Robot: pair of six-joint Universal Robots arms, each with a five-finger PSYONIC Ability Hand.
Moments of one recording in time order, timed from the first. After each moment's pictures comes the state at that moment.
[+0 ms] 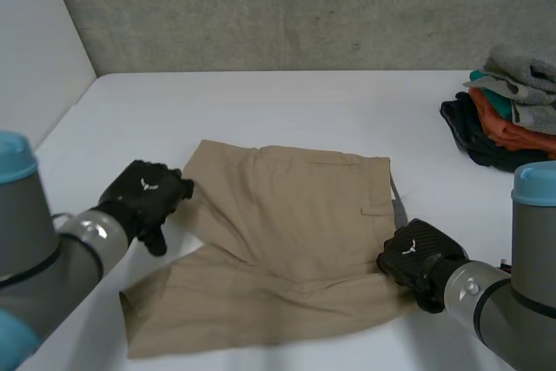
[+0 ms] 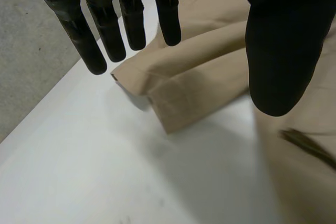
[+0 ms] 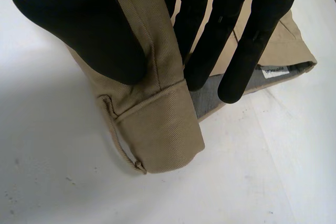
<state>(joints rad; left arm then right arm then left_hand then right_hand) 4.37 -1.80 -1.78 3.16 -1.44 3.70 1.98 -1.33 1.83 0.19 1.44 2.26 0.43 0.43 0.44 0.44 0.27 1.12 1.19 1.19 1.20 1.02</state>
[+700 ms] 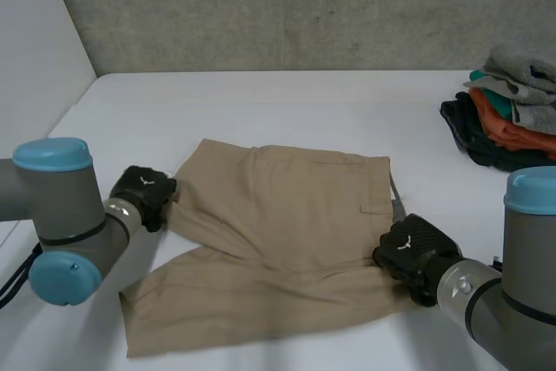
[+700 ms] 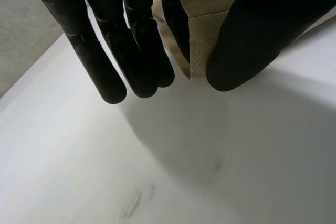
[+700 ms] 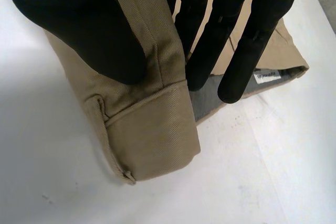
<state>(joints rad) 4.44 -2.19 -1.56 3.30 -1.54 3.70 1.99 -1.31 1.84 0.11 1.44 2.29 1.17 1.20 1.19 1.20 0.98 1.13 1.19 1.19 1.20 1.02</state>
